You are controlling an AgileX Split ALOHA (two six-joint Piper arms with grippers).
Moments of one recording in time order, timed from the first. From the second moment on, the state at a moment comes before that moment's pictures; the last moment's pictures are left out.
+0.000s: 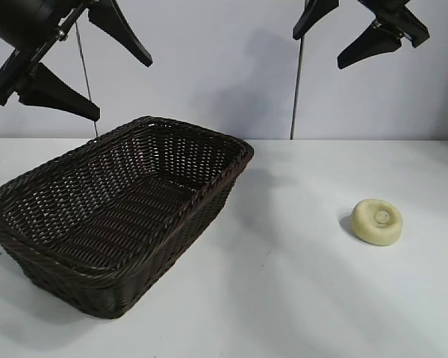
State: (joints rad) left arm -0.23 1.70 -1.26 -0.86 0.85 0.11; right arm 0.09 1.87 -1.66 0.57 0.87 -0.16
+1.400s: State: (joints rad) left arm -0.23 1.49 -1.23 -0.37 0.94 -0.45; right arm 0.09 1.87 -1.66 0.57 0.87 -0.16
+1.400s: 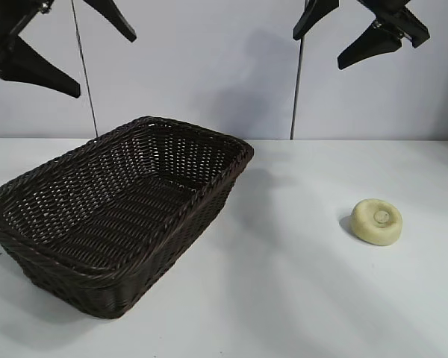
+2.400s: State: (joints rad) left arm -0.31 1.46 -0.79 -0.32 0.74 -0.75; right arm 0.09 1.87 -1.66 0.54 0.87 -0.16
